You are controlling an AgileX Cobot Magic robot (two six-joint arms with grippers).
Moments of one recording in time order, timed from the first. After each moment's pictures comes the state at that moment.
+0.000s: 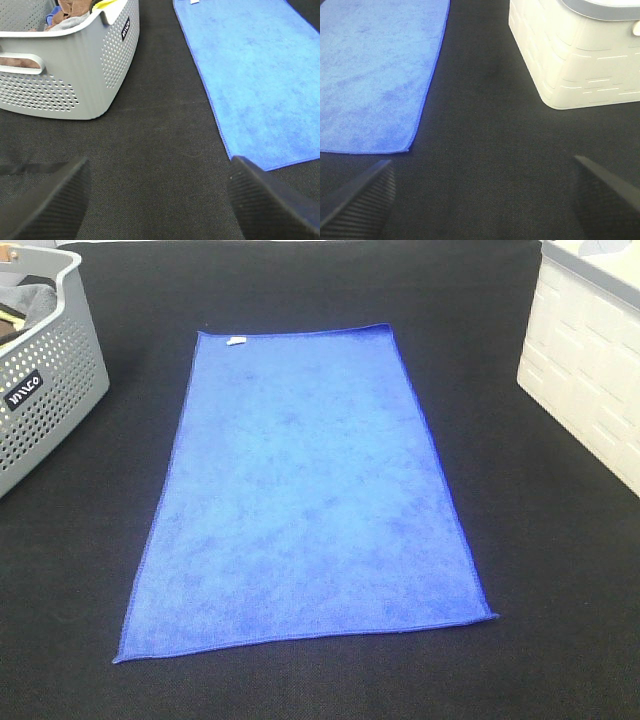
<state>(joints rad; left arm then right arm) -0.02 0.00 -0.50 -0.09 1.06 0.05 0.01 0.00 -0.51 0.10 1.07 -0.12</state>
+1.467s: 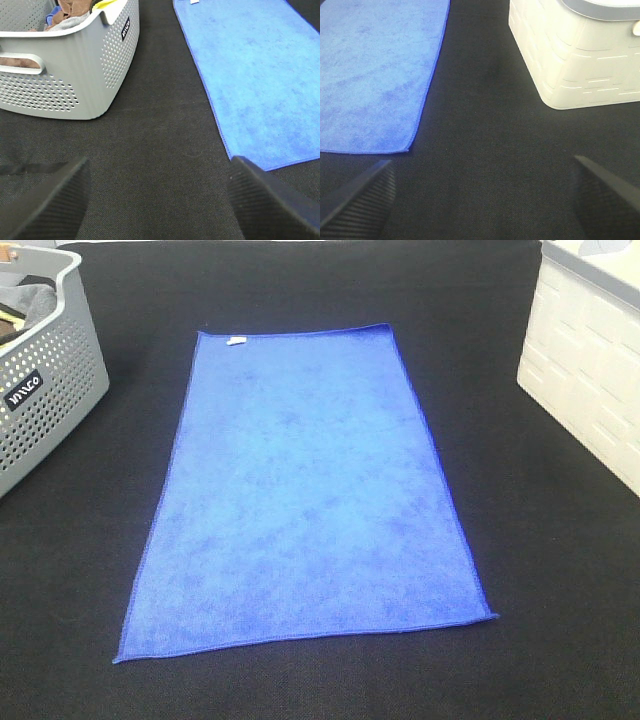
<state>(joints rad) -0.02 0.00 -0.50 -0.09 1.06 0.05 0.01 0.00 -0.51 0.10 1.07 -0.12</state>
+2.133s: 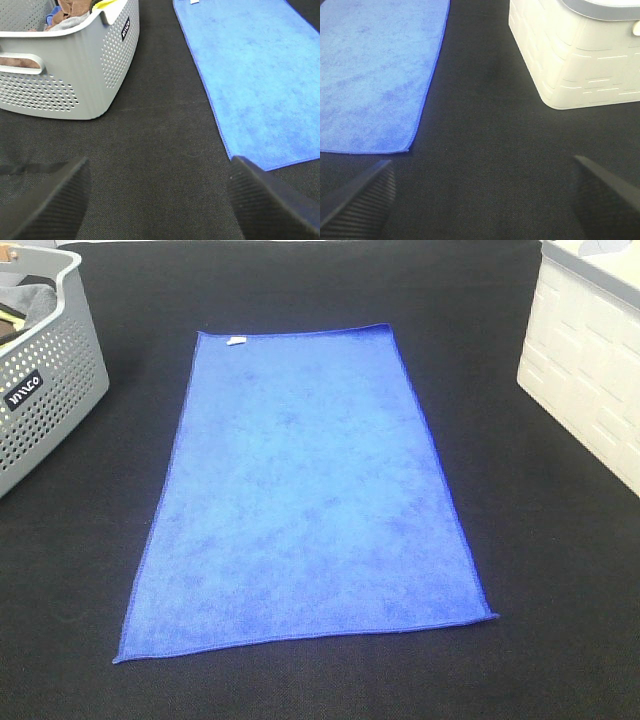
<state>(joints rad) -0.02 0.00 -0.50 -0.09 1.06 0.05 0.01 0.00 -0.51 0.10 1.07 -0.12</state>
